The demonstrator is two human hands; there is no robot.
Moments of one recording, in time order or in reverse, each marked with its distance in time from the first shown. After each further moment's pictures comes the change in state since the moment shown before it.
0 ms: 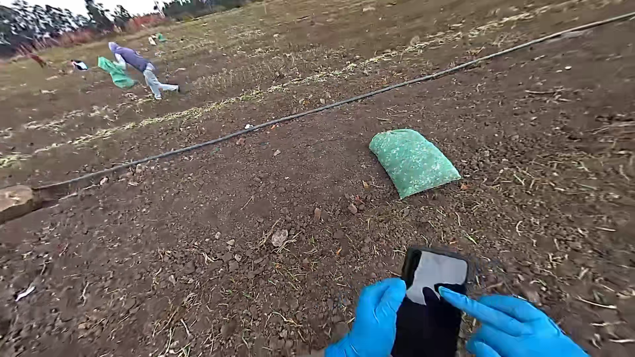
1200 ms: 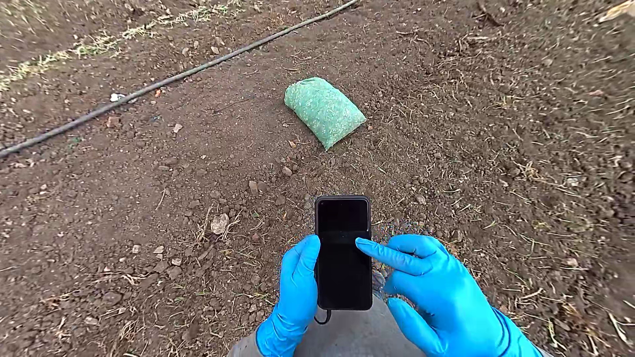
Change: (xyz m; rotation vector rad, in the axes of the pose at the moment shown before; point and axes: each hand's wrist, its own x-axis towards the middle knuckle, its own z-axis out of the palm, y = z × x) left_hand 0.009 -0.031 0.018 -0.191 -0.117 -0.123; right_hand -0.035 0.008 0.002 -0.161 0.167 -0.008
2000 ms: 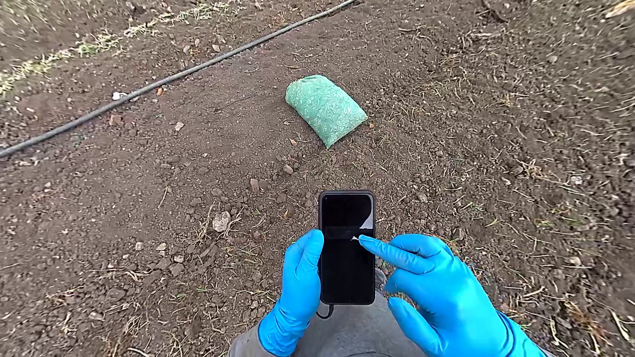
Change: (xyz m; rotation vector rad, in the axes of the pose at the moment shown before) left_hand -0.003 0.002 0.002 -0.004 -0.014 0.016; right_hand -0.006 -0.008 0.001 -0.012 0.002 0.035
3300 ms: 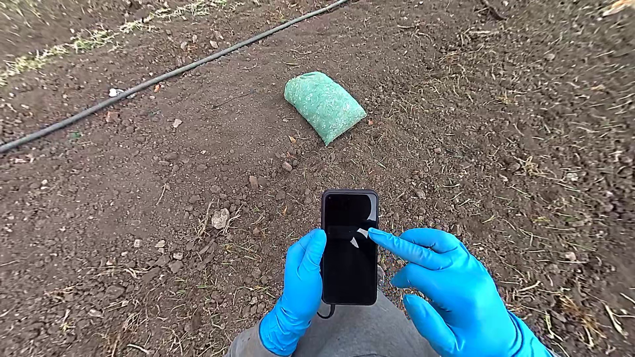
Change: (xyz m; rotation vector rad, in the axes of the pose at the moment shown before) left_hand -0.015 -0.002 -0.002 0.030 -0.010 -0.012; right_hand -0.013 -0.008 -0.005 0.022 0.067 0.028
